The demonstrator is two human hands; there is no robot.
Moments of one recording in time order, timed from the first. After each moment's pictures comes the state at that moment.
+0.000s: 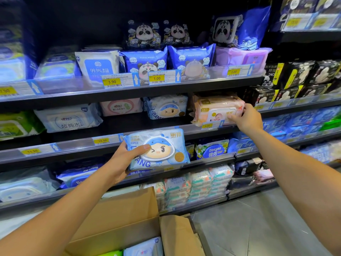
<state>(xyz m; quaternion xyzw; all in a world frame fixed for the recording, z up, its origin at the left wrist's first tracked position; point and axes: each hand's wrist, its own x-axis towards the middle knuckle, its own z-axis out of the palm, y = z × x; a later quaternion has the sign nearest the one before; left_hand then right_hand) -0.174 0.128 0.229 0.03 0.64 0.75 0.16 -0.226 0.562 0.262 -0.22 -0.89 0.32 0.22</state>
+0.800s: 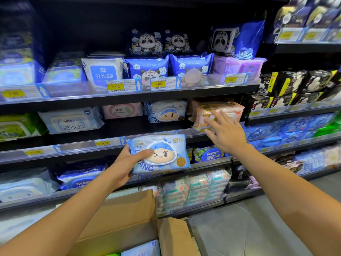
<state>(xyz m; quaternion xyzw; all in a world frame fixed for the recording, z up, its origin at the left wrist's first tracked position) -0.163 0.138 0.229 0.01 0.62 0.77 0.15 -0.198 0.506 0.244 0.03 -0.97 -0.05 0.22</state>
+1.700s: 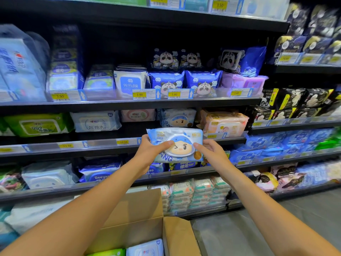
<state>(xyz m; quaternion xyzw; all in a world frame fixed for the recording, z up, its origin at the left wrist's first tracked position) -0.138 0.152 0.272 0.02 0.66 0.74 0.08 -0.103 0.396 0.261 -0.03 -0.79 0.61 0.07</state>
